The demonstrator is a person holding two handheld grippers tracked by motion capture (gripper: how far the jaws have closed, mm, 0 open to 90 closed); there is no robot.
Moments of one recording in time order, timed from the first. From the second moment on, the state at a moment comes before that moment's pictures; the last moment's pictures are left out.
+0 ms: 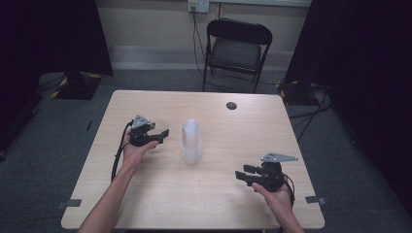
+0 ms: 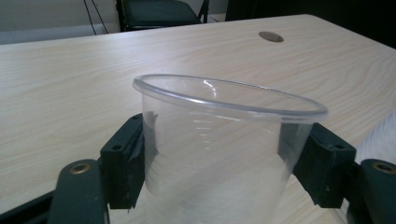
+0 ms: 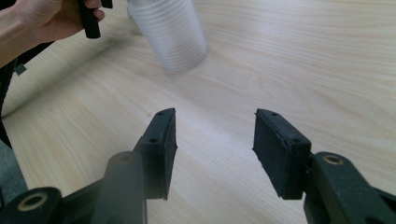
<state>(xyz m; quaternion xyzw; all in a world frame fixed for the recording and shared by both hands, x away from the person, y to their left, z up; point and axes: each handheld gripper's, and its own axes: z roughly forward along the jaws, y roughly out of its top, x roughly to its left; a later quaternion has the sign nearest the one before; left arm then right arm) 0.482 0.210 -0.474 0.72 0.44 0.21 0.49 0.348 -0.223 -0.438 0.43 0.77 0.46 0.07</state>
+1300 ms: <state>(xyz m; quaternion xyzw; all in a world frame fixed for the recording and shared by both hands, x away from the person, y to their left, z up) 0.468 0.220 -0.467 0.77 0.45 0.17 0.43 0.347 -0.221 -0.437 0.42 0.77 0.47 0.06</state>
